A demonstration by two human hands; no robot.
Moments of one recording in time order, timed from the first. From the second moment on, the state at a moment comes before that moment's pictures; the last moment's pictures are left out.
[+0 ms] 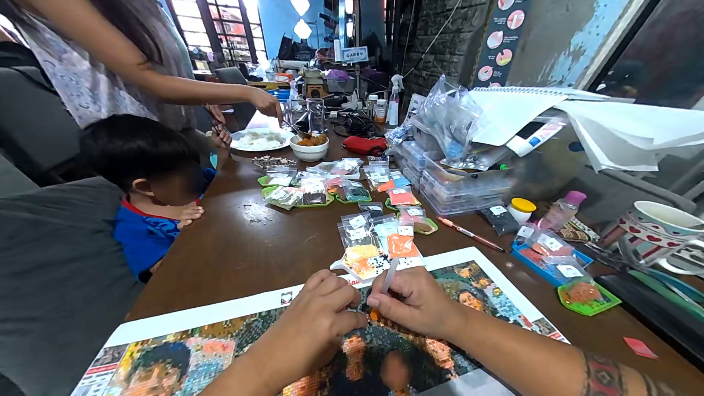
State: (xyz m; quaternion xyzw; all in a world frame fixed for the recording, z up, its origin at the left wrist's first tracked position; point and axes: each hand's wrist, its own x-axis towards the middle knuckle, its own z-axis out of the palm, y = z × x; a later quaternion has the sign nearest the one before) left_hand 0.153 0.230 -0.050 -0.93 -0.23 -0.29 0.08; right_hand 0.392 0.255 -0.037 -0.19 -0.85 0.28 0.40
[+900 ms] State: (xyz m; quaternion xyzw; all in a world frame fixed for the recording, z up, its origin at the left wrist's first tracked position) left_hand 0.156 0.230 -0.051 -0.90 -0.28 -0.31 0.11; right_hand 0.418 0.290 -0.014 -0.41 -0.71 0.32 0.48
